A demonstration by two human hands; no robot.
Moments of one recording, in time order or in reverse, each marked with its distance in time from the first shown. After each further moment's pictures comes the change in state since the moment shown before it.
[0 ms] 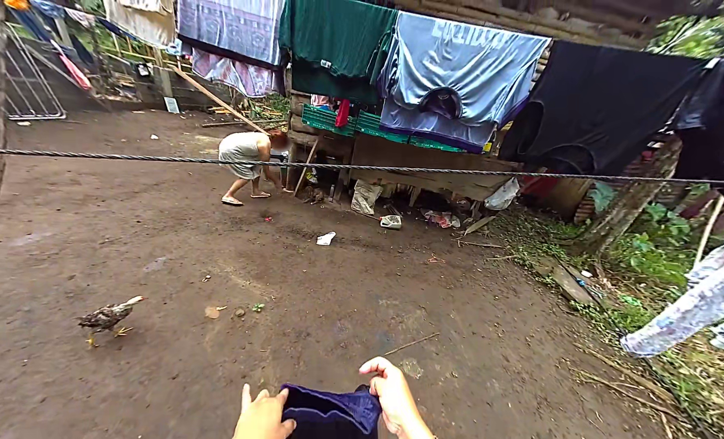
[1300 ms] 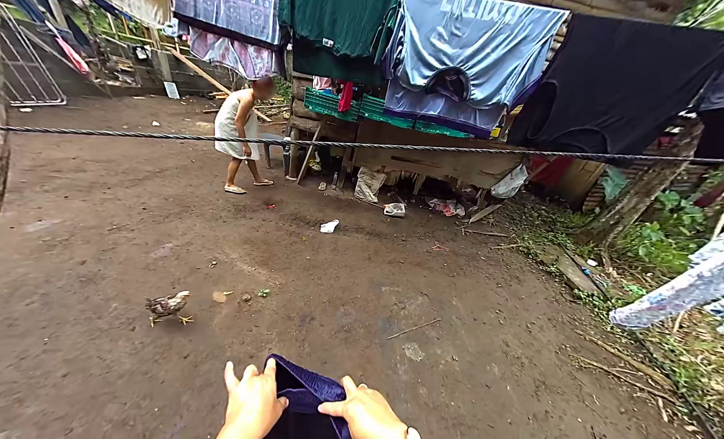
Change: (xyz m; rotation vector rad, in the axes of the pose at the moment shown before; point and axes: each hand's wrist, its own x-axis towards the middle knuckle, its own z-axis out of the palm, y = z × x) left_hand -0.041 0.018 -0.027 0.124 0.133 -0.260; right_hand -0.018 0.023 0.024 -1.247 -0.751 -0.151
